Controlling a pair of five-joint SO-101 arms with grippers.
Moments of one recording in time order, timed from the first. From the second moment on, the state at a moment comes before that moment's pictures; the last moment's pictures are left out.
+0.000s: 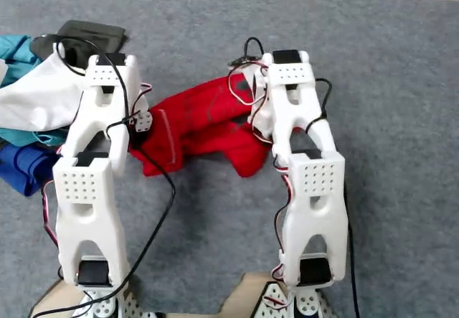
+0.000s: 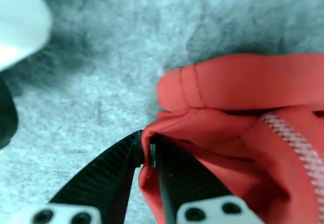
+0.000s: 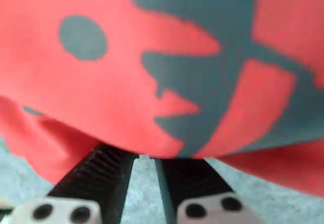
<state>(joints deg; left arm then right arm) -4.1 41.4 -28.0 94.4 12.4 -8.6 49.6 -35.2 98.6 24.5</state>
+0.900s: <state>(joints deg) -5.5 19.7 -14.2 99.8 -7.0 -5.4 11.1 -1.1 93.9 41.5</state>
